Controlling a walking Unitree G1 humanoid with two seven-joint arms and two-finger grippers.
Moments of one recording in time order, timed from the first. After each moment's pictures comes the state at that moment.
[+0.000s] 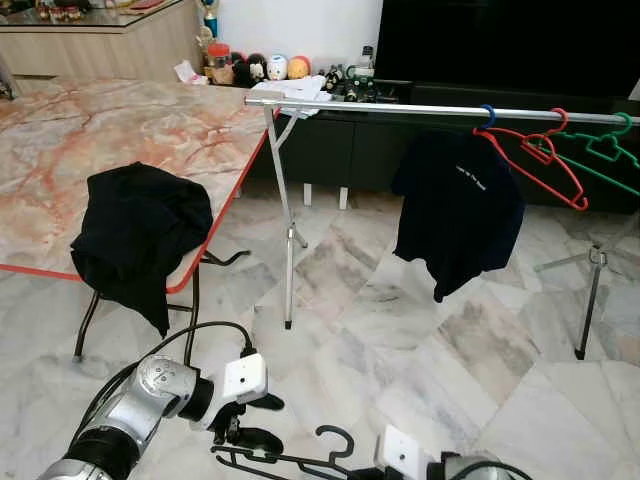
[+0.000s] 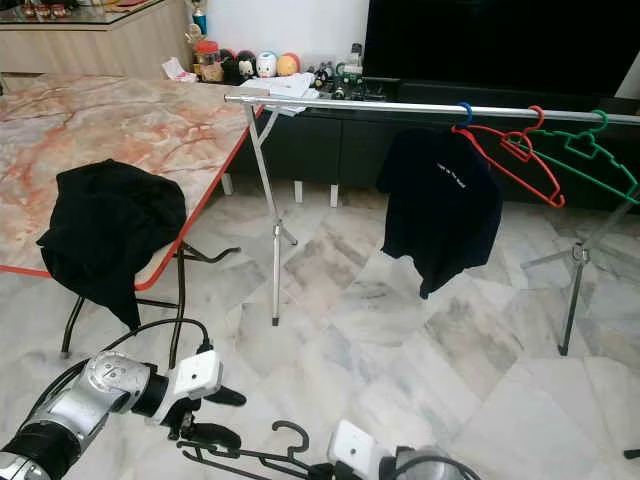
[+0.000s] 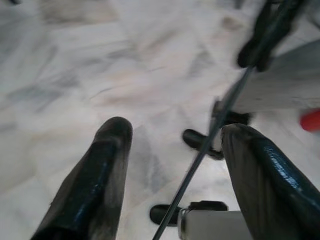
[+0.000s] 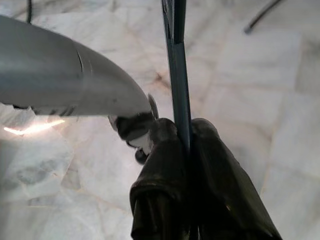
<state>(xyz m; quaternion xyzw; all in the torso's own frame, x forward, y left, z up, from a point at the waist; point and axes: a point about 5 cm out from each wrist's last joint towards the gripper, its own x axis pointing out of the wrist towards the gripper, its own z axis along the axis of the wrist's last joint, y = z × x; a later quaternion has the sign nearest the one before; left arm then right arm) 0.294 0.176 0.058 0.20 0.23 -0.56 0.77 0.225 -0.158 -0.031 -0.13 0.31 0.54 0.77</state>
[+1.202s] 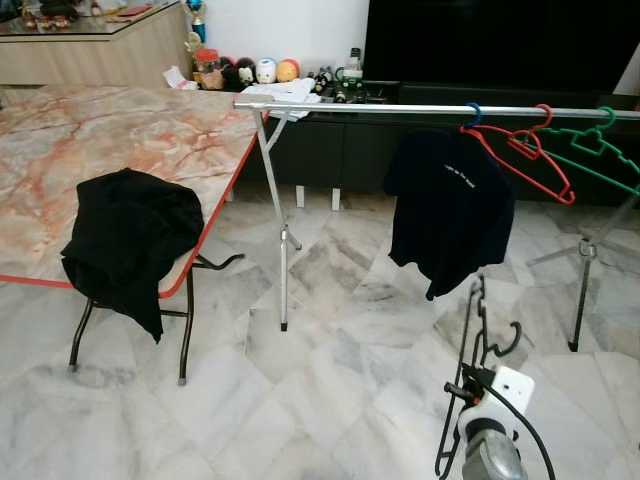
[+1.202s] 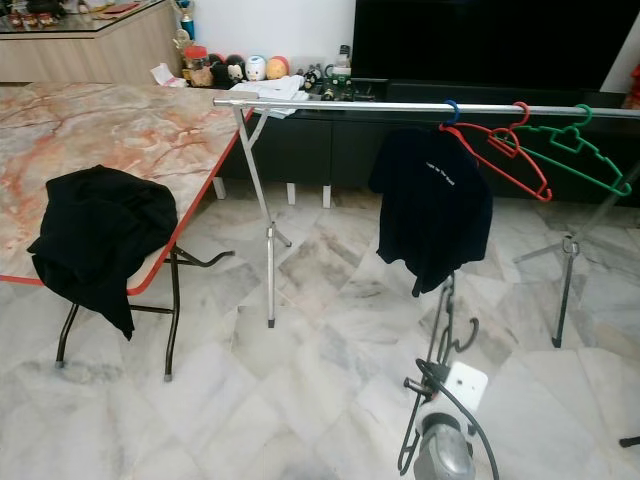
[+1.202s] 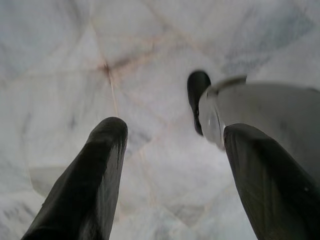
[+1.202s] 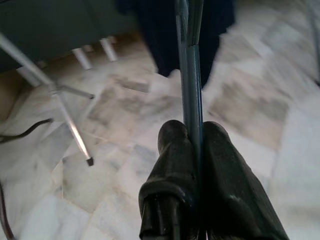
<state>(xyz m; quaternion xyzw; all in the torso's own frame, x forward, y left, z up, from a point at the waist) 0.152 0.221 -0.091 0.03 0.49 0.05 0.87 0.292 -0.195 0.011 0.09 0.14 -0.11 0.98</state>
